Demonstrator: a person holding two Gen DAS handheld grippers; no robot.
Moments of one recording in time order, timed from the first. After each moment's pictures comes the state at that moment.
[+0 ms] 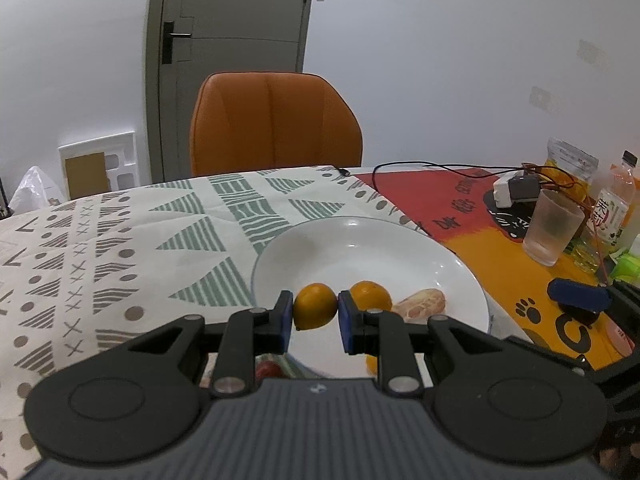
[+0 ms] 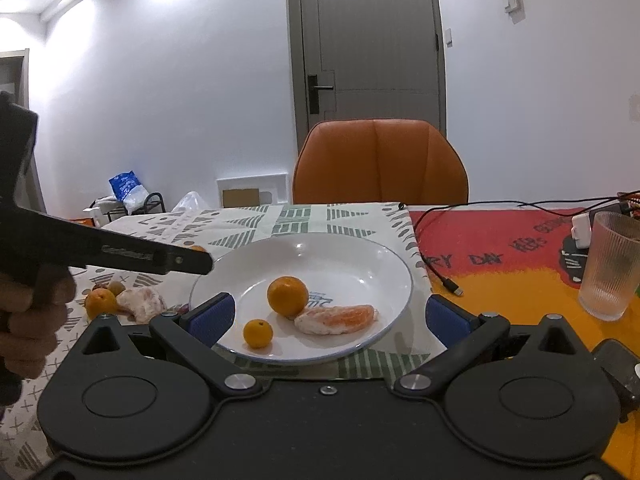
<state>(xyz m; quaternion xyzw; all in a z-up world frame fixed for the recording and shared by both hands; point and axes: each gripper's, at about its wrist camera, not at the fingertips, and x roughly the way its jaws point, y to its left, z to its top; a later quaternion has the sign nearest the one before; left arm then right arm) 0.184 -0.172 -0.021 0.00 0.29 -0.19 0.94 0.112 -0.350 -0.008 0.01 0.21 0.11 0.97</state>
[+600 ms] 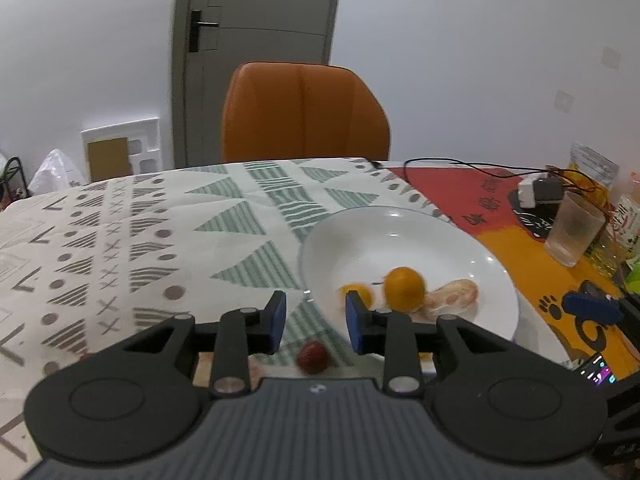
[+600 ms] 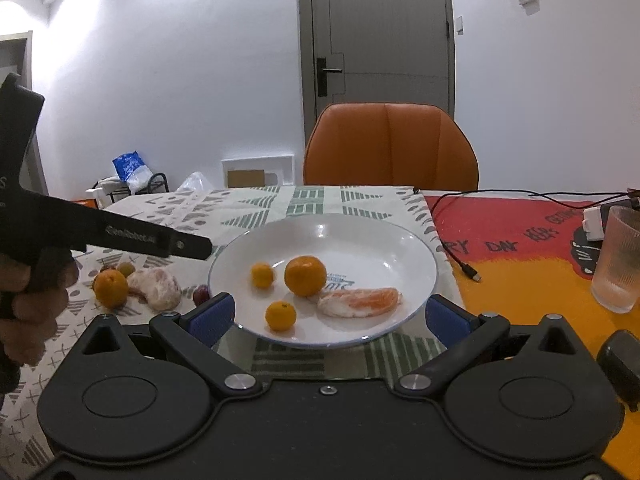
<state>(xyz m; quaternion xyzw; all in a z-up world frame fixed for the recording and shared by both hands) 0.179 -0.140 -0.024 -0.01 0.30 -0.15 0.94 0.108 -0.326 -0.012 -0.01 0.23 0.11 0.97</state>
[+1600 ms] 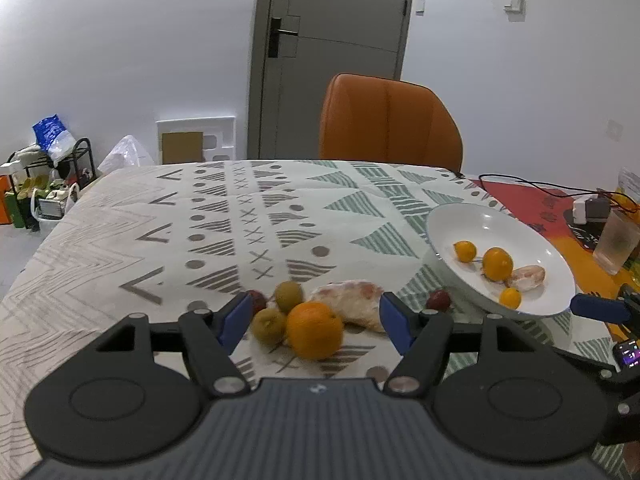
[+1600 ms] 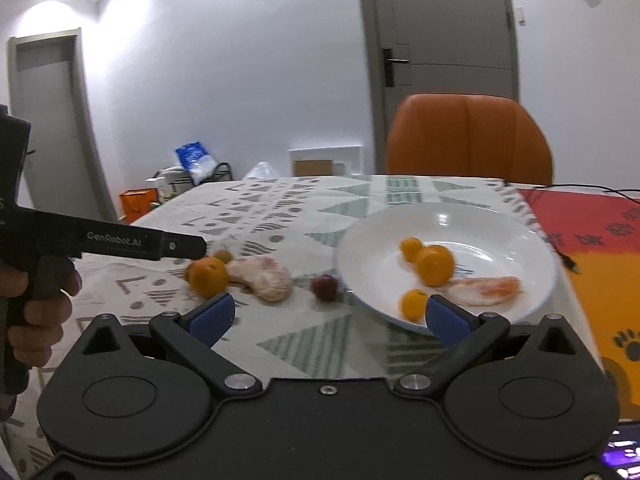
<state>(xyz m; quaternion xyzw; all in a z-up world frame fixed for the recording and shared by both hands) 0.123 -0.047 -0.024 -0.03 0.29 -0.06 0.95 0.096 -0.264 -0.013 0.00 0.24 0.21 0.95</state>
